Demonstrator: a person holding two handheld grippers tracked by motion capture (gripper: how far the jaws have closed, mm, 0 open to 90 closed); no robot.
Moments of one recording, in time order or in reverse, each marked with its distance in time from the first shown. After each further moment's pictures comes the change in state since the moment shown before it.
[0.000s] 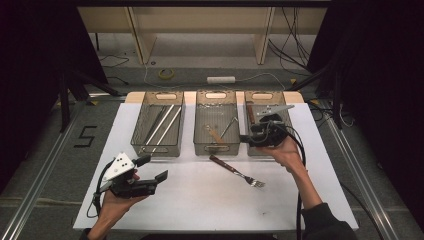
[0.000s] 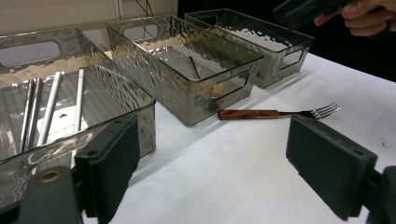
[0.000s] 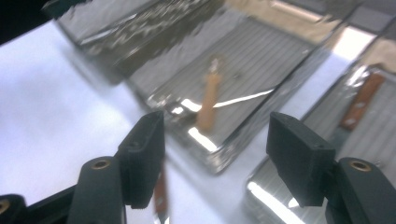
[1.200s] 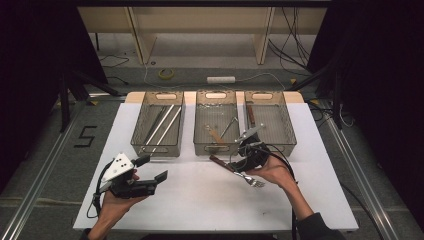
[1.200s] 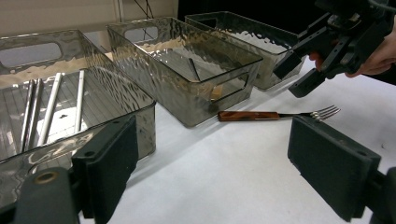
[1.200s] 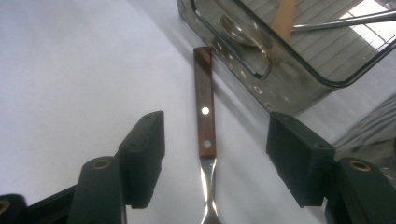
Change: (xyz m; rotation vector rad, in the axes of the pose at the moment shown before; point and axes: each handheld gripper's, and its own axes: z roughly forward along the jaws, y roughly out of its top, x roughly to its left) left arm 0.000 -0.001 -0.001 -0.011 0.000 -0.004; right arm 0.044 -0.030 0.041 0.277 0.051 -0.143
